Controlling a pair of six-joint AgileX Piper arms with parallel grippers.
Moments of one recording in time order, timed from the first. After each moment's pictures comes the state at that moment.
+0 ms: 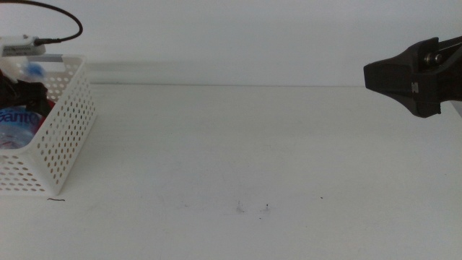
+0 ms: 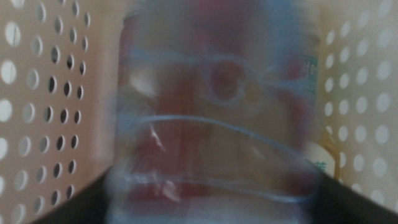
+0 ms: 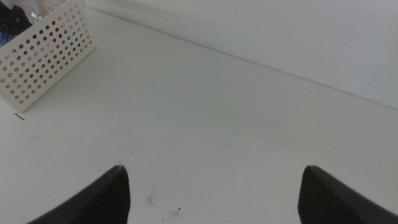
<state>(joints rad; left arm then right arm) 0.32 2.01 -1.58 -0.27 0.84 0.42 0.62 1.01 -1.16 -0.14 0.79 0.19</state>
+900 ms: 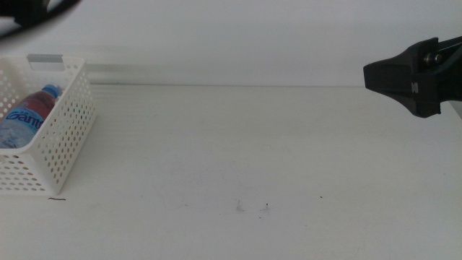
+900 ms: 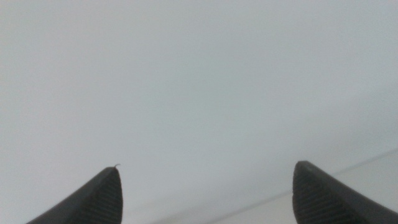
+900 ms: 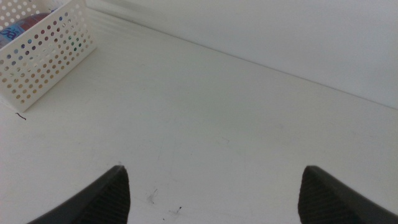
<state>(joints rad) -0.16 0.96 -1.04 -0.26 0.29 0.47 0.62 1.01 -1.16 -0.14 0.79 0.19</state>
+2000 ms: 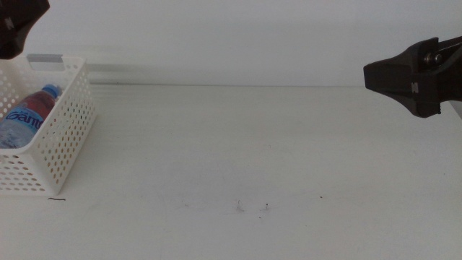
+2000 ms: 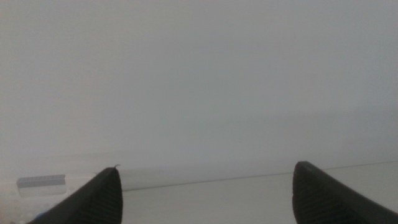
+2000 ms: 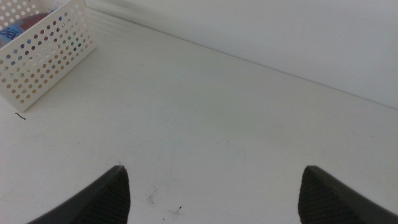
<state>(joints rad) -0.20 0.78 -0.93 -0.14 0.38 0.04 0.62 1.01 -1.16 -0.14 0.79 0.19</state>
